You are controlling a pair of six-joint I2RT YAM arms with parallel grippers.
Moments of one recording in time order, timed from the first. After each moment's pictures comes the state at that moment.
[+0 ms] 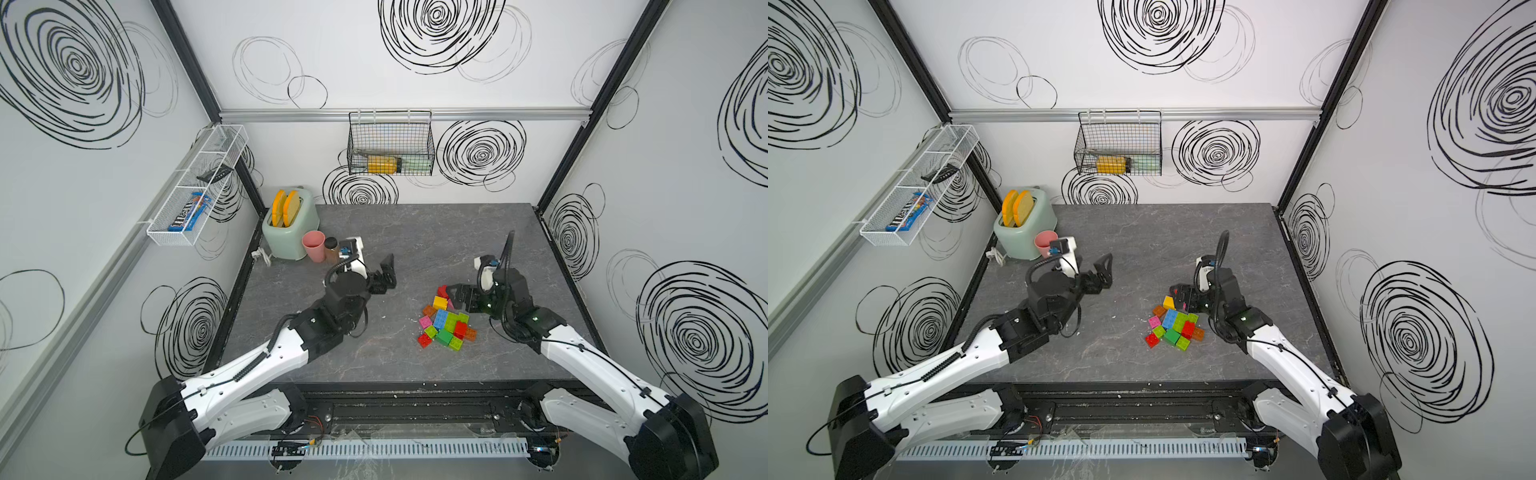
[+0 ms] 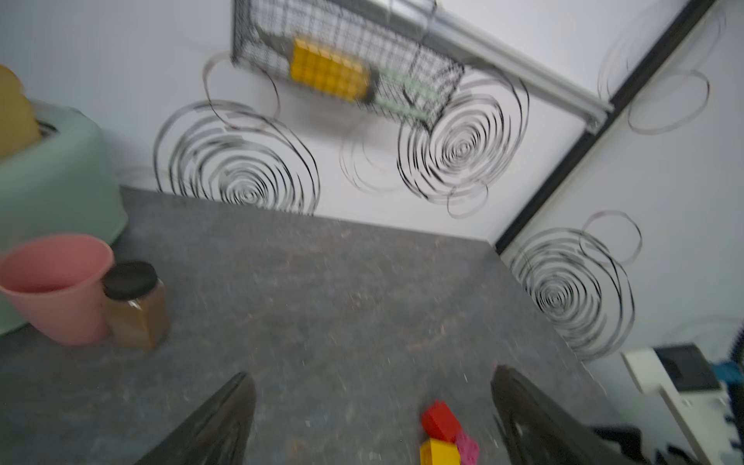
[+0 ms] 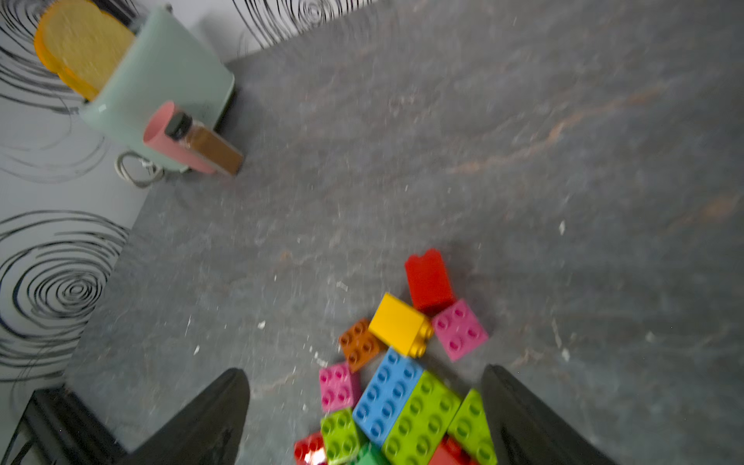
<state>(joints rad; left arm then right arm) -0.85 1.04 0.75 0.00 -0.49 -0.57 0.50 0.99 0.61 -0.27 -0.10 0.53</state>
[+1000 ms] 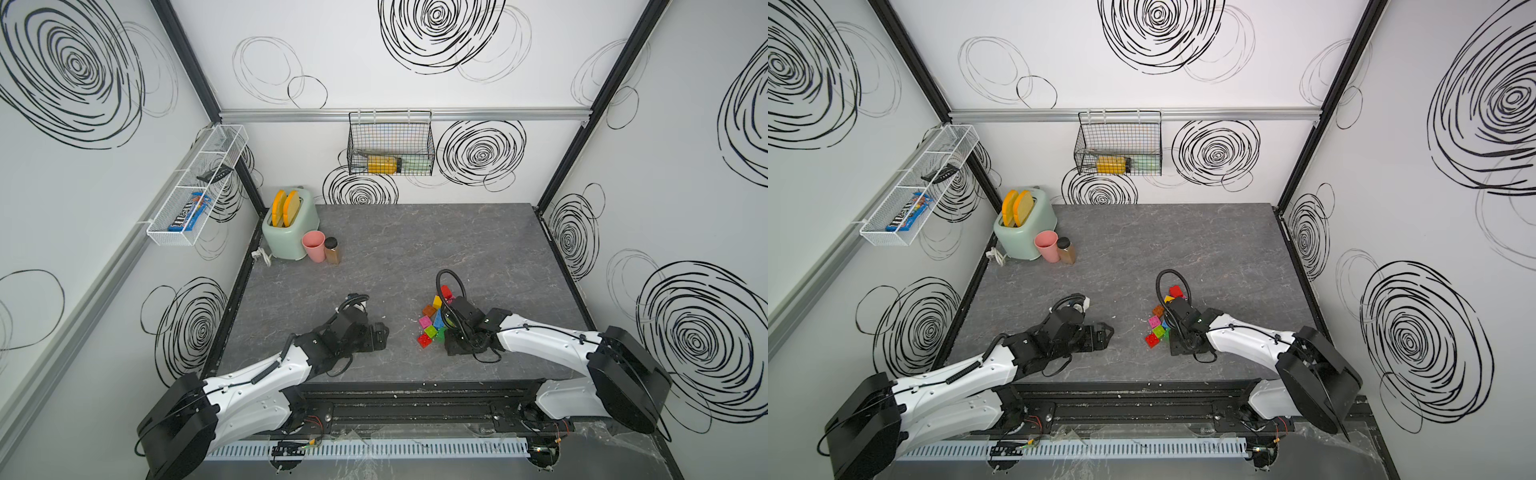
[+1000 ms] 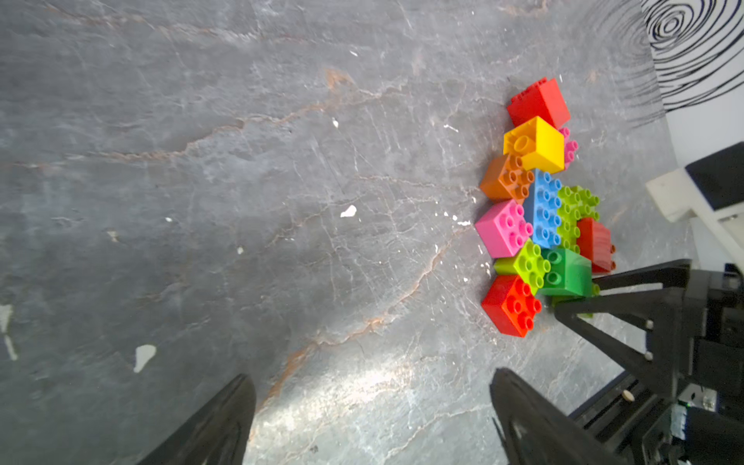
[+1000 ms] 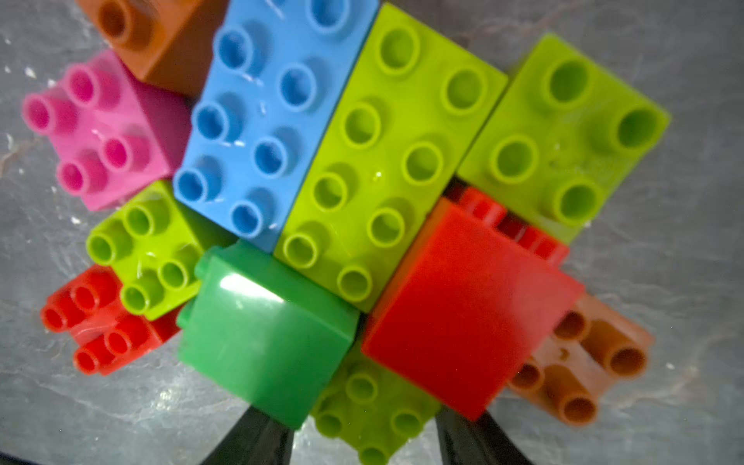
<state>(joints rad) -0.76 1.03 0.41 -0.19 -0.03 -0.82 0.80 1.37 0.63 -0.56 0.06 0.68</state>
